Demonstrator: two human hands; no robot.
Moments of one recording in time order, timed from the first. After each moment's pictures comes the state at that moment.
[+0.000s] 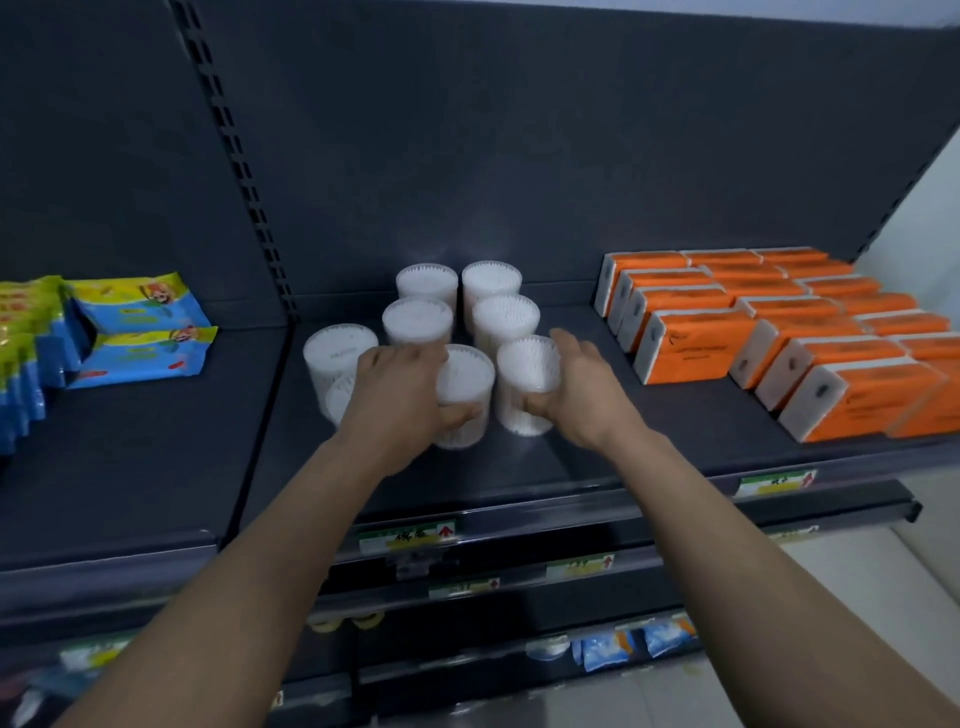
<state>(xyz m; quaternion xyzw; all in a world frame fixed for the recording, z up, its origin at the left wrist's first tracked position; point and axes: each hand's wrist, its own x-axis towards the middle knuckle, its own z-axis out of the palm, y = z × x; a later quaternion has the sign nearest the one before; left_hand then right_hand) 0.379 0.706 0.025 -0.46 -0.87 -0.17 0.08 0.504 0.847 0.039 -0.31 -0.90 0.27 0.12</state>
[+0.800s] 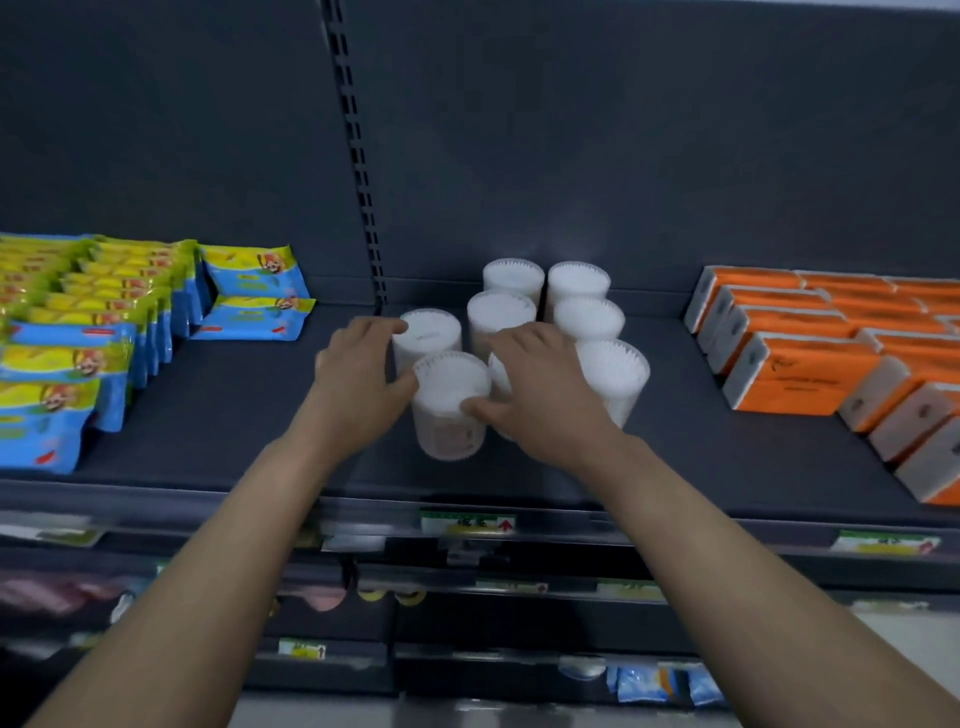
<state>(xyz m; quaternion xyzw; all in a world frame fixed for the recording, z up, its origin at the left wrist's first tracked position) 0.351 0.625 0.036 -0.31 -0.90 -0.29 0.05 0.453 0.781 0.044 -0.05 -0.98 0.12 0.16</state>
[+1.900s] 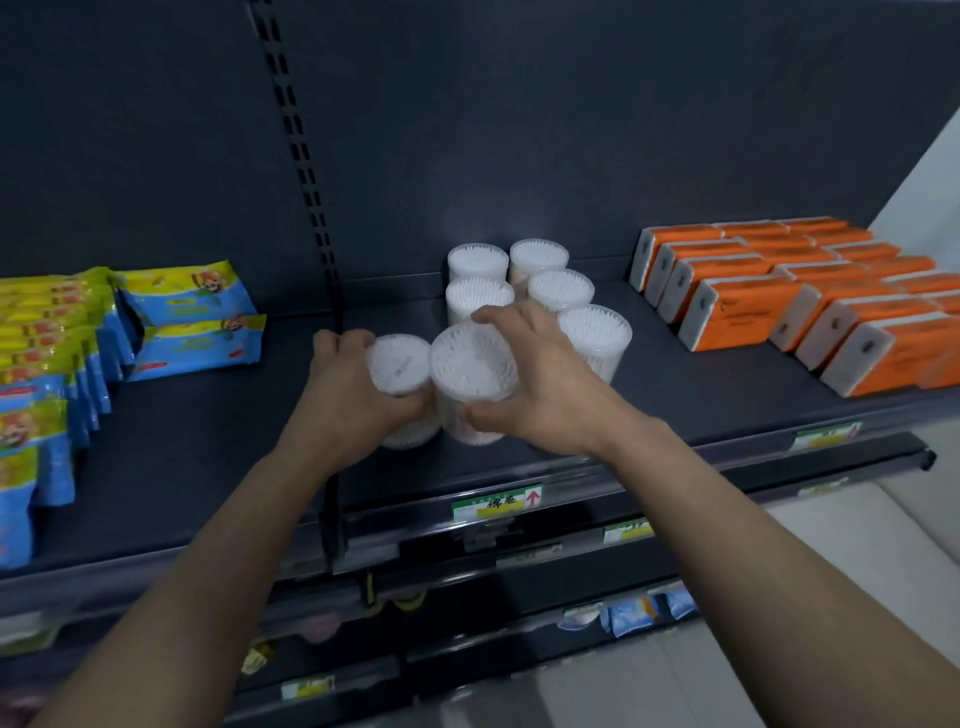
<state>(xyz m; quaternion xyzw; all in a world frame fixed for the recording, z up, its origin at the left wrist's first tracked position) 0.323 0.601 0.026 -0.35 -0.86 -0.36 -0.06 0.465 0.739 0.056 -0.14 -0.94 0.27 0.16</state>
